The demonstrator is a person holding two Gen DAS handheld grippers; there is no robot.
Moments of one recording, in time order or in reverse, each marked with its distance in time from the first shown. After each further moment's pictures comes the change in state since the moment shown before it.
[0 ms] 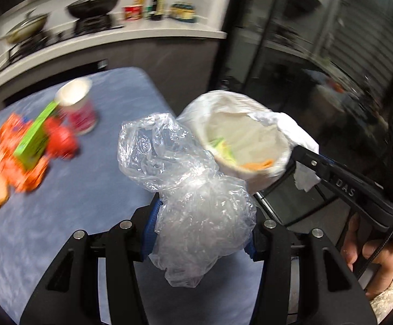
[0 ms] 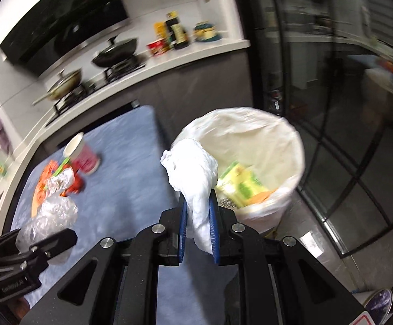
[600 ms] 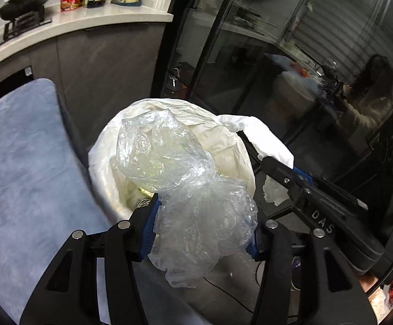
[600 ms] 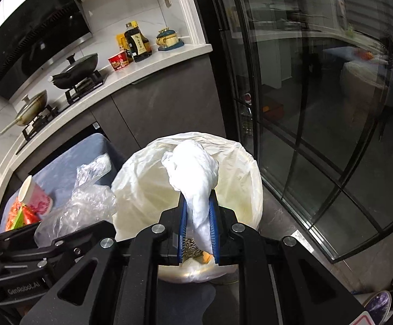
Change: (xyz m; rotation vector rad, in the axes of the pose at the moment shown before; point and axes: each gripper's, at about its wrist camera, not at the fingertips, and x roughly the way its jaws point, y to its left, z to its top) left arm 0.125 -0.056 0.087 0.057 0.097 -0.240; right arm 0.060 -0.072 0.052 0.083 -0.022 -0.104
